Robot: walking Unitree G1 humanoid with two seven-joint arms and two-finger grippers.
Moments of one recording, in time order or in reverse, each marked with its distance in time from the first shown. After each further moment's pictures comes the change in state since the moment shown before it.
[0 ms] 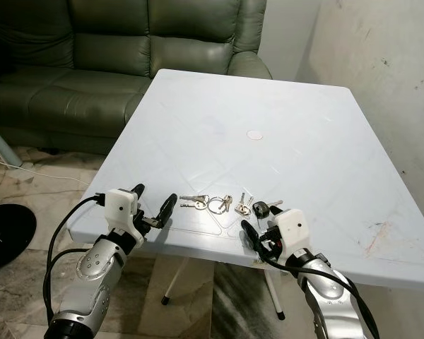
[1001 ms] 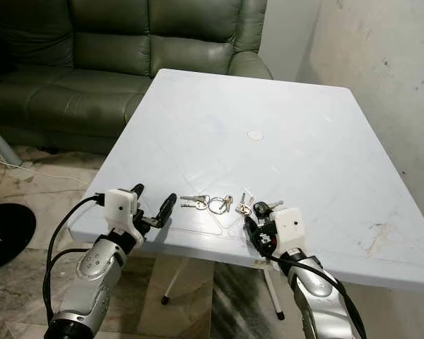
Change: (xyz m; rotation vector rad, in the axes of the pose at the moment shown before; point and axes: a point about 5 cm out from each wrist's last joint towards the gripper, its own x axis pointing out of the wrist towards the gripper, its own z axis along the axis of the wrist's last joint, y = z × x) left arm 0.000 0.000 0.000 -0.001 0.000 0.007; right arm 0.007 0.006 -0.004 0.108 0.049 -0.123
